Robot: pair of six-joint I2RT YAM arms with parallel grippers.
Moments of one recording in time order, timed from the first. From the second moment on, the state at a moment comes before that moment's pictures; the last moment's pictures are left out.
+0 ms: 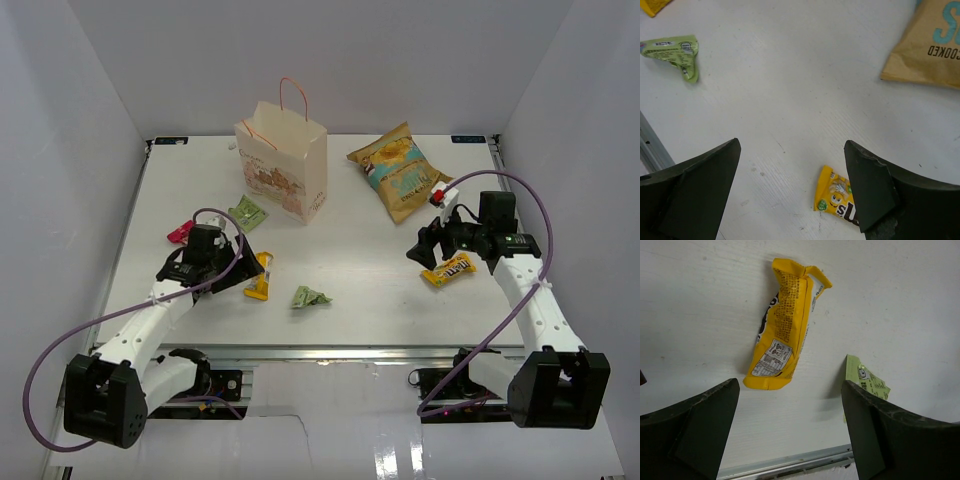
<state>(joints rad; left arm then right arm) -0.25 1.03 0.63 -0.45 0.14 -0.59 0.01 1.10 0.88 -0.56 -0.75 -0.53</state>
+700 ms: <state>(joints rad) -0.42 1.54 0.87 -0.50 -0.10 -0.58 0.01 1.15 0.84 -0.54 -0.90 -0.55</state>
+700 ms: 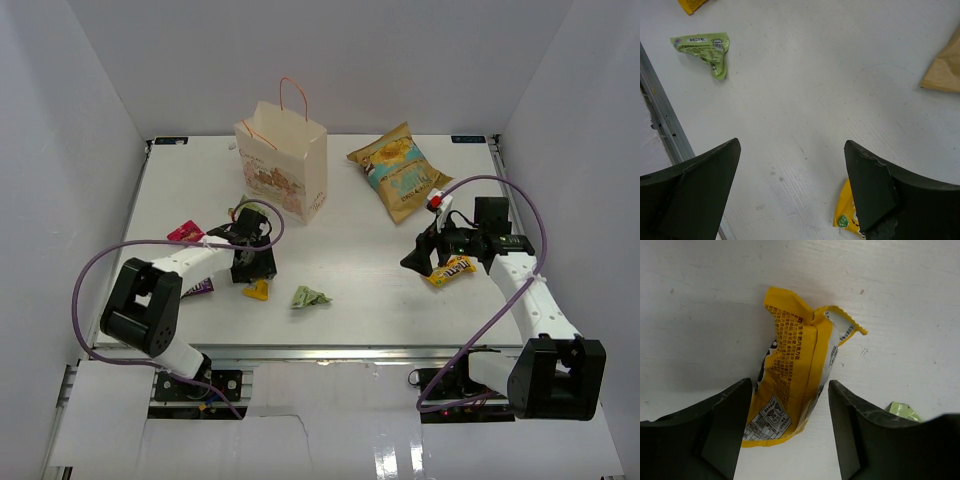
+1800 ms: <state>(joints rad) -0.44 1.21 1.35 -0.27 0.13 -0.84 0.01 1.13 0.82 -0.52 -0.94 -0.54</state>
